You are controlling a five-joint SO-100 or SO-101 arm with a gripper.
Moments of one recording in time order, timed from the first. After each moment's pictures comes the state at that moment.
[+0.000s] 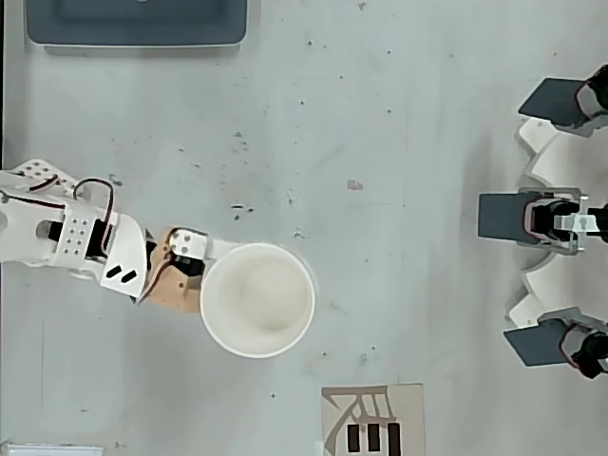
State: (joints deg) arm 12.6 118.7 173.6 -70.2 -85.6
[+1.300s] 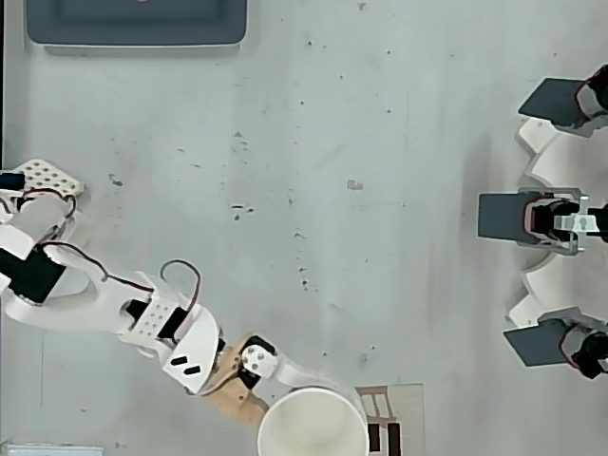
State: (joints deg) arm 29.8 75.3 127.8 -65.2 -84.6
